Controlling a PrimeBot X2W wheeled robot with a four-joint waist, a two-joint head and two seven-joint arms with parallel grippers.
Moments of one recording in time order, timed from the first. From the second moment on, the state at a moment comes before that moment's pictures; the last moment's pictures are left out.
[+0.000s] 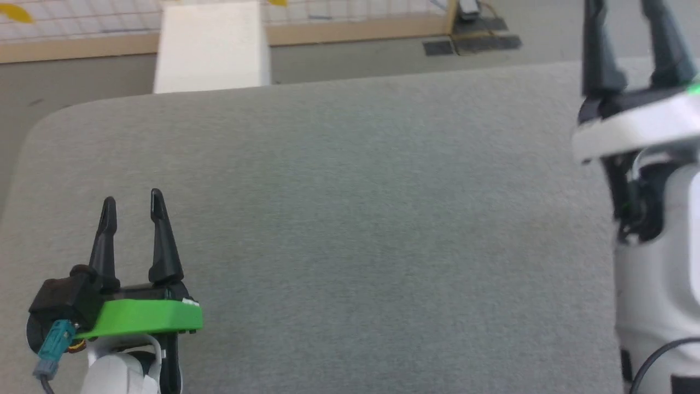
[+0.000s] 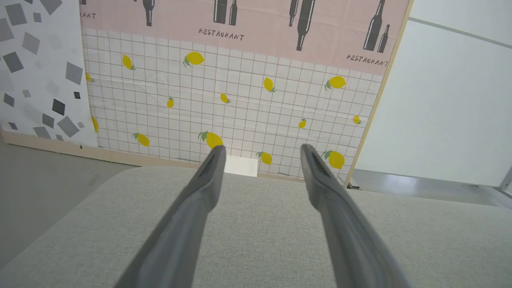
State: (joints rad) left arm -0.06 0.10 0.07 -0.10 -0.27 -0.01 -0.25; right arm -0.62 -0.07 -0.06 0.08 0.24 0.13 -0.02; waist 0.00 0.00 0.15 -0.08
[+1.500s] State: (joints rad) left arm -0.06 0.07 -0.12 0.23 -0.22 0.01 -0.25; right arm -0.02 -0.05 -0.10 0.20 0.16 0.13 -0.26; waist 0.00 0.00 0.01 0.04
